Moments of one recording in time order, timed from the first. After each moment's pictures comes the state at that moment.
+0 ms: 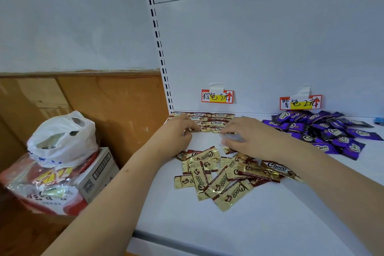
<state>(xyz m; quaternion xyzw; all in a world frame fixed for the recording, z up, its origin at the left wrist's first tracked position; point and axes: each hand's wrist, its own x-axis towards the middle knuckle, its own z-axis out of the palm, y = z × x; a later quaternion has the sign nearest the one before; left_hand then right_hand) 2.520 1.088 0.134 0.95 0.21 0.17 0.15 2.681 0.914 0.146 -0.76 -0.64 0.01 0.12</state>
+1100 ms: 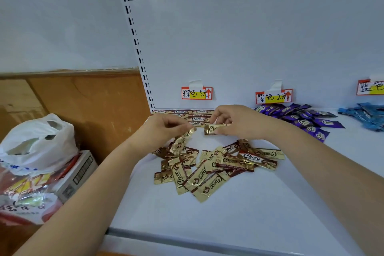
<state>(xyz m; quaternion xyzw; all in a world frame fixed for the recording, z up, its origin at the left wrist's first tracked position) 2.511 1.050 0.162 0.87 0.18 0.17 0.44 2.701 0.901 0.161 -0.76 -0.57 0.15 0.28</state>
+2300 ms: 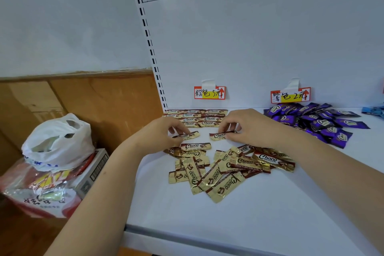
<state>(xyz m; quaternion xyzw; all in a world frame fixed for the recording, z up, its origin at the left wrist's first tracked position) 2.498 1.092 0.152 0.95 0.22 0.07 0.21 2.697 0.907 0.145 -0.74 -0.63 0.06 0.23</state>
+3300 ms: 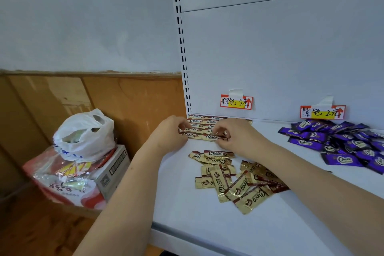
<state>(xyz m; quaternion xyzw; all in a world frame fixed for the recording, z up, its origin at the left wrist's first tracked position) 2.480 1.121 0.144 0.91 0.32 0.18 0.18 2.647 0.972 0.138 -0.74 -0.62 0.03 0.27</state>
